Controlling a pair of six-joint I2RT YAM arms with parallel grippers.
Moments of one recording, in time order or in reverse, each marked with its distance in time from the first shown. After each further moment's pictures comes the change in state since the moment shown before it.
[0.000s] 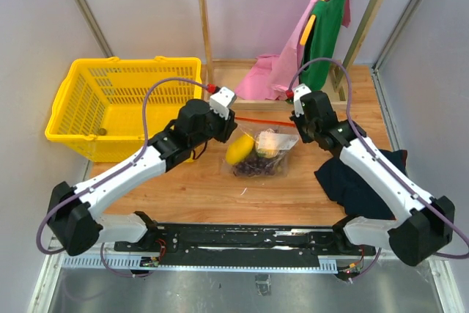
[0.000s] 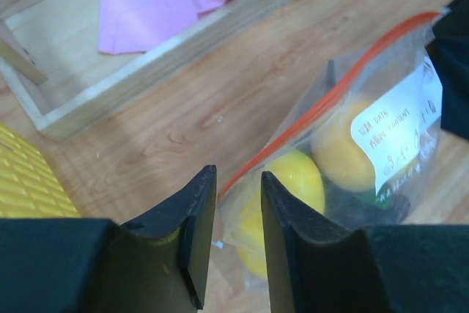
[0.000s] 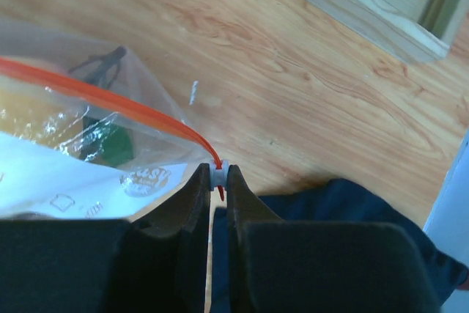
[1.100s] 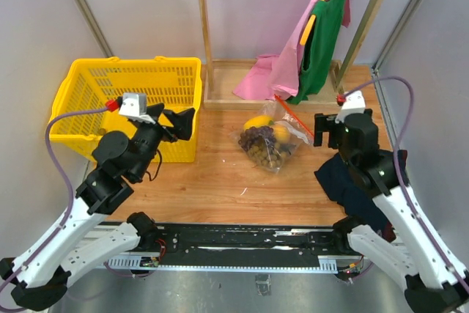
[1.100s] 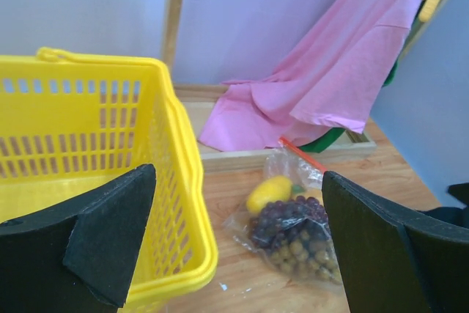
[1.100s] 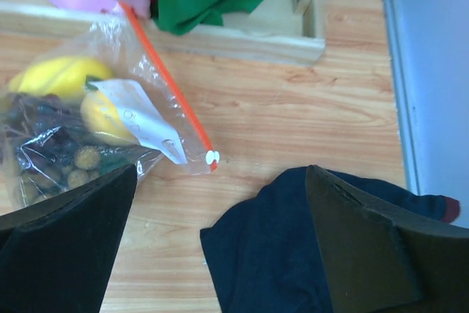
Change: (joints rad) left arm 0.000 -0.494 0.004 -0.054 -0.394 -0.190; right arm -0.099 -0.346 -0.138 0.094 0.167 0.191
